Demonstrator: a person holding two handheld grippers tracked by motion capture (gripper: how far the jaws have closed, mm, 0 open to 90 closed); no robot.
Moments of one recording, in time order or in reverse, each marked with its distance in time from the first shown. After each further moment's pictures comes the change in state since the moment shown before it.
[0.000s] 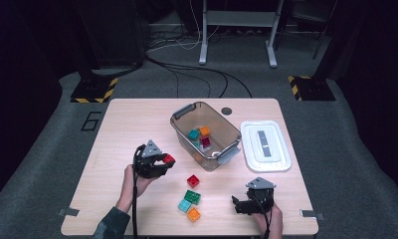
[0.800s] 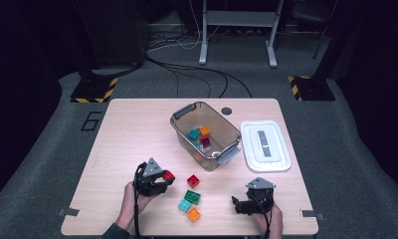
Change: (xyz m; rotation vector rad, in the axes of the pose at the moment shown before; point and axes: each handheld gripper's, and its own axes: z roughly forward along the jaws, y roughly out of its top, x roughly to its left) left arm -0.027 -0.042 0.002 0.032 -0.017 -0.011; right arm 0.000 0.000 0.000 0.001 0.006 -0.008
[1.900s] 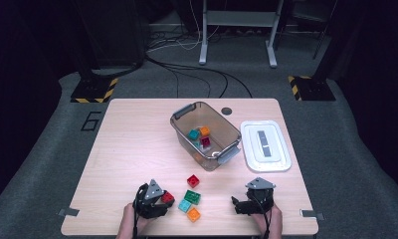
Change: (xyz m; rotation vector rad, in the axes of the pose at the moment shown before) left arm -0.033 -0.055 0.000 0.074 -0.020 0.014; right arm 0.000 0.000 0.000 -0.001 0.004 -0.007
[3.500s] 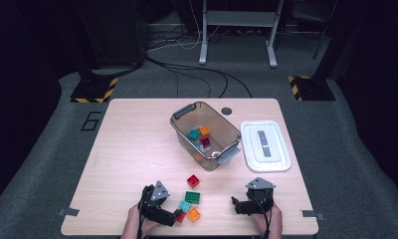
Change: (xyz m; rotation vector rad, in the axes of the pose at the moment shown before) left arm -0.015 0.011 -0.001 0.029 -0.013 -0.010; right arm 0.000 0.000 0.000 -0.003 0.003 0.005
